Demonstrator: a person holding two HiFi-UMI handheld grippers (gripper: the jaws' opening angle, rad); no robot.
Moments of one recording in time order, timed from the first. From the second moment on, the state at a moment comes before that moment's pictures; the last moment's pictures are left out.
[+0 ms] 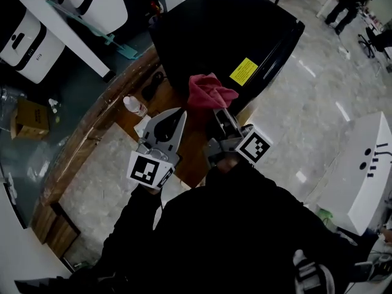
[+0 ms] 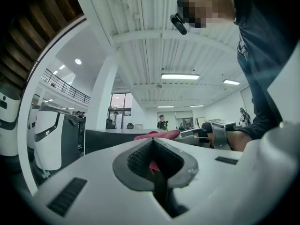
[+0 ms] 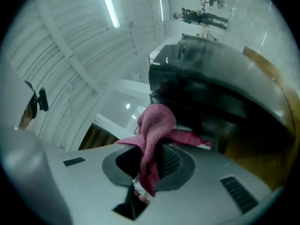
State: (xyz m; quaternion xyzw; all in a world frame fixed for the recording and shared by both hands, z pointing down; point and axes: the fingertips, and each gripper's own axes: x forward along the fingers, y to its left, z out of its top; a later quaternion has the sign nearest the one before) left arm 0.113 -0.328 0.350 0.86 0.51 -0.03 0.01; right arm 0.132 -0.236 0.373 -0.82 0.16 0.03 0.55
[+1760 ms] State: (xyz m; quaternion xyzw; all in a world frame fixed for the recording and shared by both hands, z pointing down) left arm 0.134 -0.255 0.734 0.82 0.50 0.29 -0.03; right arm 0.133 -0.187 0.793 -0.76 -0.07 -0.19 0.62
